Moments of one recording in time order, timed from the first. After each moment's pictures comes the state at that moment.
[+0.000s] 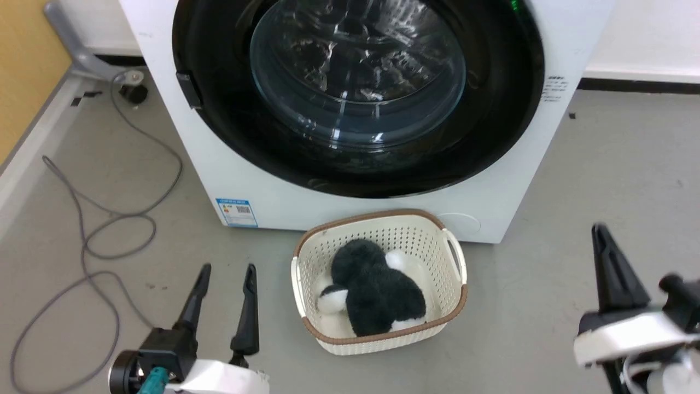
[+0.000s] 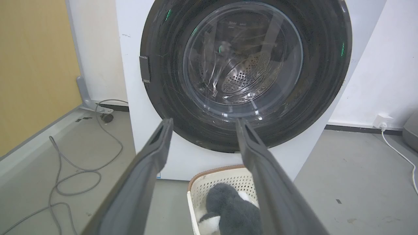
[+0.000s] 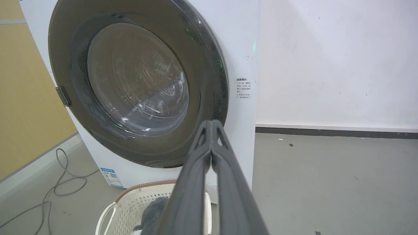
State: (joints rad) left arm 0.01 0.05 -0.08 0.05 -0.17 -0.03 -0.26; right arm -0.14 -0.16 -0.04 0.17 0.22 0.13 -0.24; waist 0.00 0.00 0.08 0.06
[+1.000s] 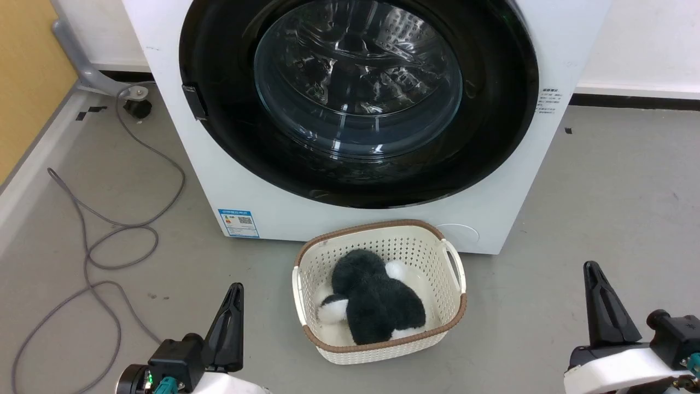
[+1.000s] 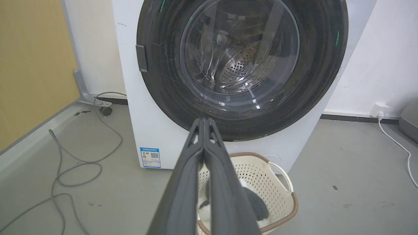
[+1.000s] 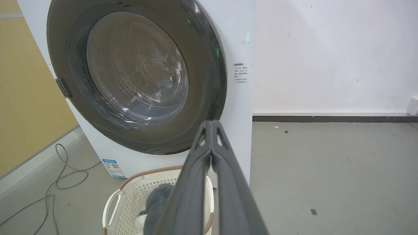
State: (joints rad) left arm 0.04 0.05 -0.09 0.09 -0.15 -0.04 -0.25; right arm 0.00 -0.06 -0.09 0.10 0.15 0.13 -0.22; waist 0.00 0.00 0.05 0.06
